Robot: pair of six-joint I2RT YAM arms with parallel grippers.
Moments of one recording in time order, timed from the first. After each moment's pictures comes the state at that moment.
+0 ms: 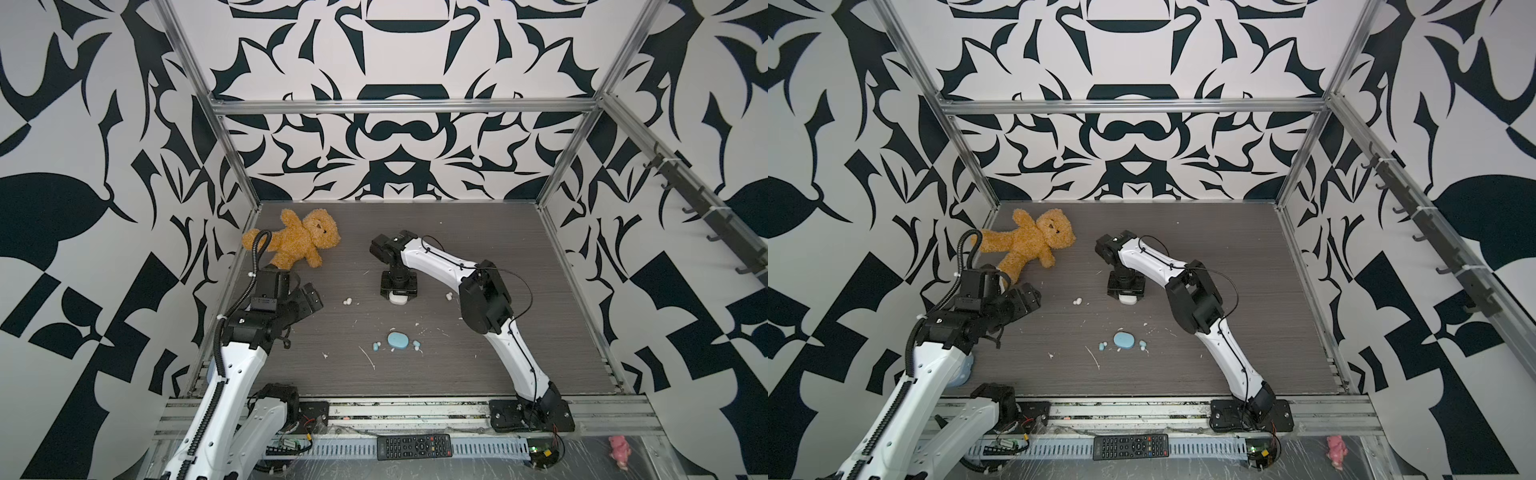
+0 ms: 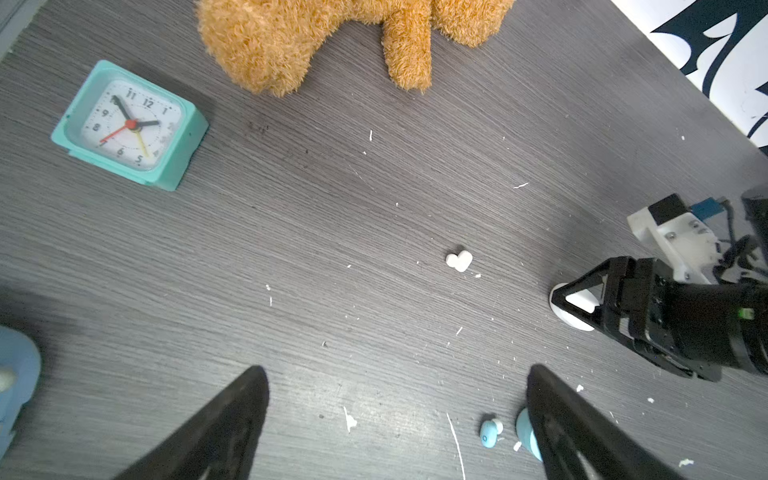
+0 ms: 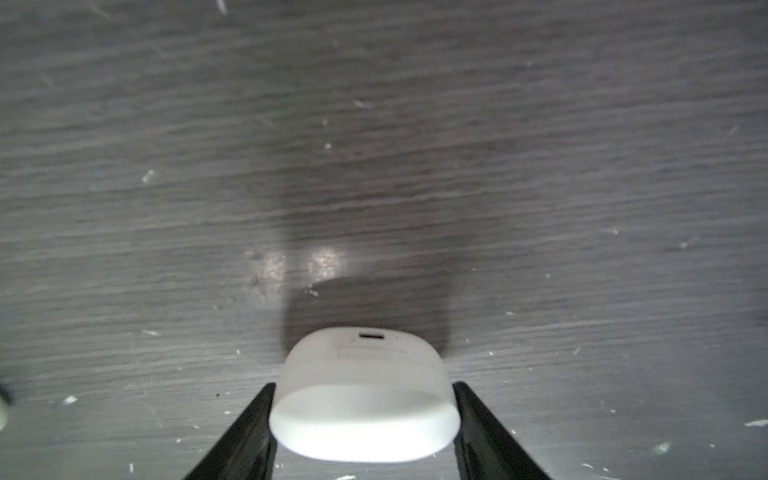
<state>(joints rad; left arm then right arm) -0.16 0.82 0.81 -0.90 0.00 -0.59 0.77 2.39 2.09 -1.28 -0.06 0.86</state>
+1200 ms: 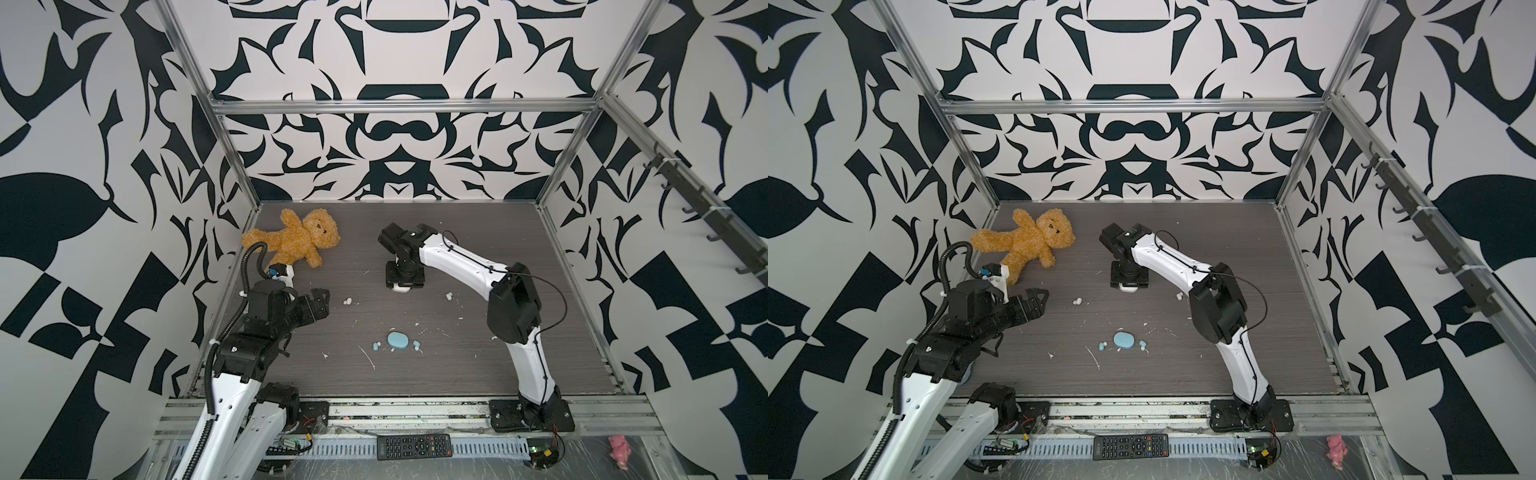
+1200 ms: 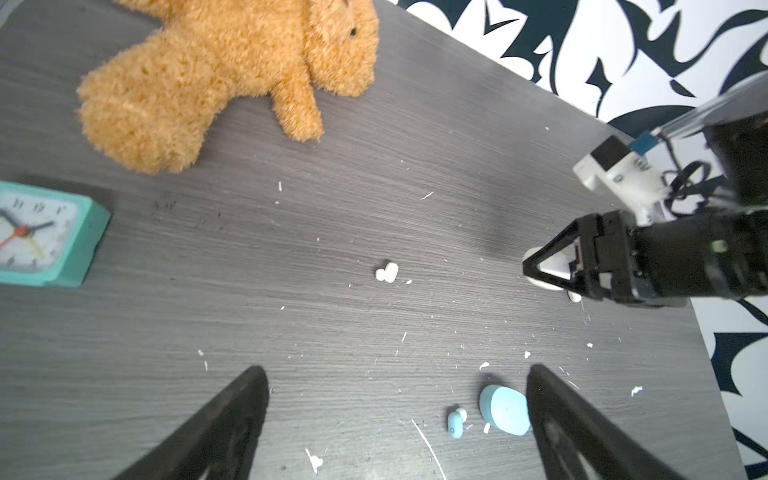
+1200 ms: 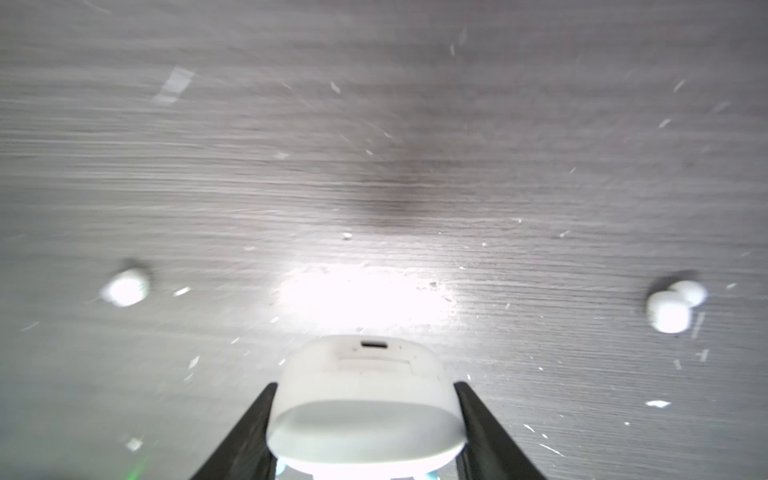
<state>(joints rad) -0.24 0.61 0.73 -0.74 0.10 -0.43 0.76 2.09 1.90 -1.14 -0.05 0.72</state>
